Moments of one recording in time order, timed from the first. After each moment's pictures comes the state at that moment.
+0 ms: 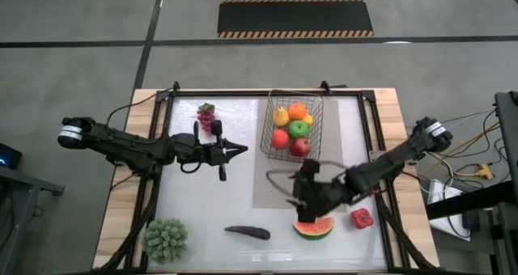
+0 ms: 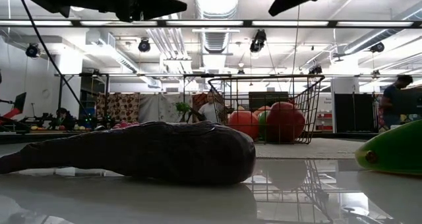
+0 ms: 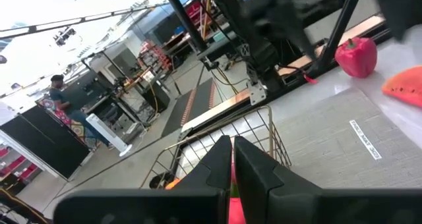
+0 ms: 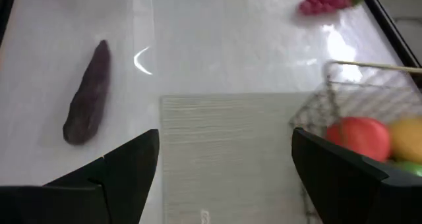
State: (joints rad) left arm -0.09 1.13 0.57 0.54 -0.24 0.58; right arm 0.49 1.52 1.26 -0.65 0.50 0.39
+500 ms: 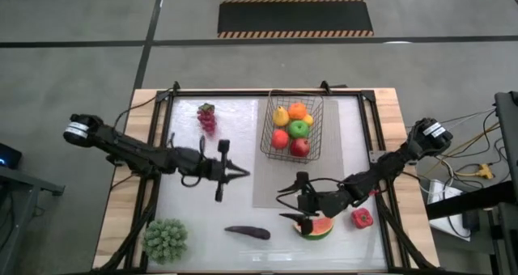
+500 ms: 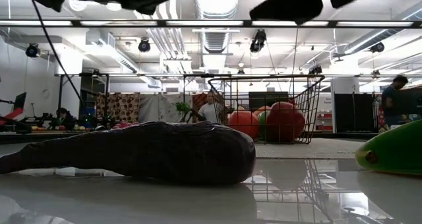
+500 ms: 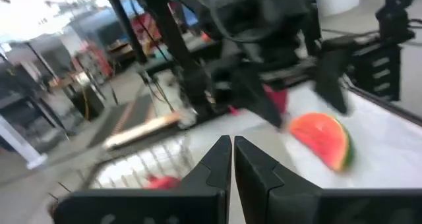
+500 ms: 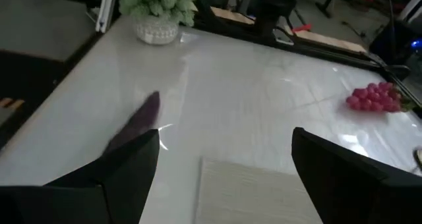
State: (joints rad) left arm -0.22 1.19 0.59 0.55 -0.15 0.35; right arm 0.55 1.54 0.83 0.28 0.50 0.01
